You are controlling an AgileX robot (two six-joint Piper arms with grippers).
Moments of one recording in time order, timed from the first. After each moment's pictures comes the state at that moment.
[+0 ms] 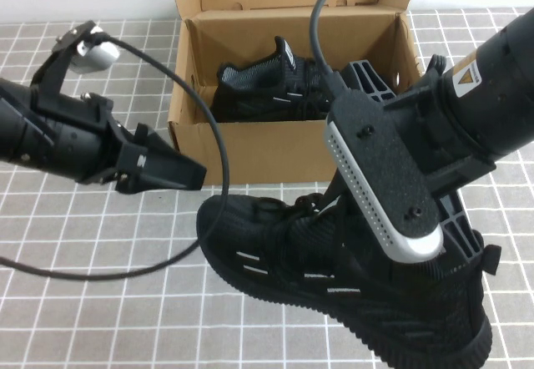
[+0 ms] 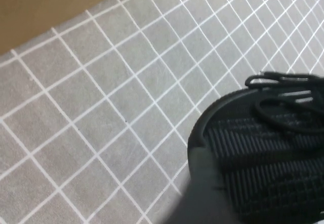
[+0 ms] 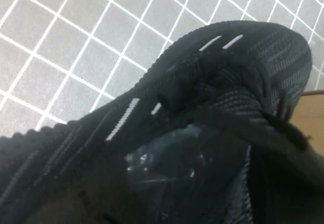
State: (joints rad) right arm 0.68 1.42 -1.43 0.42 1.14 -1.52; left arm -0.07 1.43 -1.13 -0.91 1.21 0.90
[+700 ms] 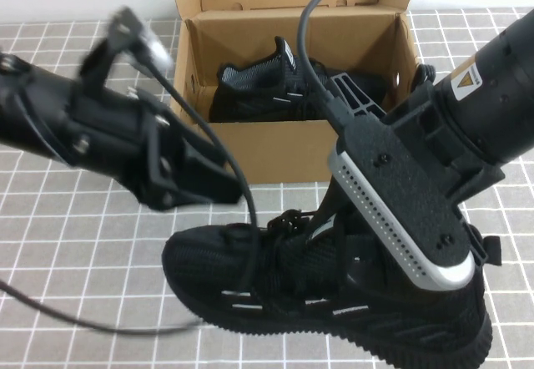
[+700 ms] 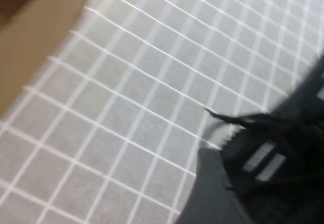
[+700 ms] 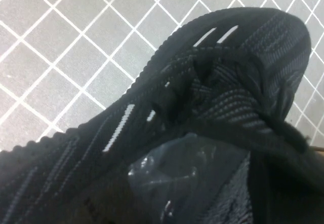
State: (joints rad) right arm 0.68 1.42 -1.43 0.51 1.19 -1.72; left arm -0.21 1.43 -1.17 -0.92 1.21 1.21
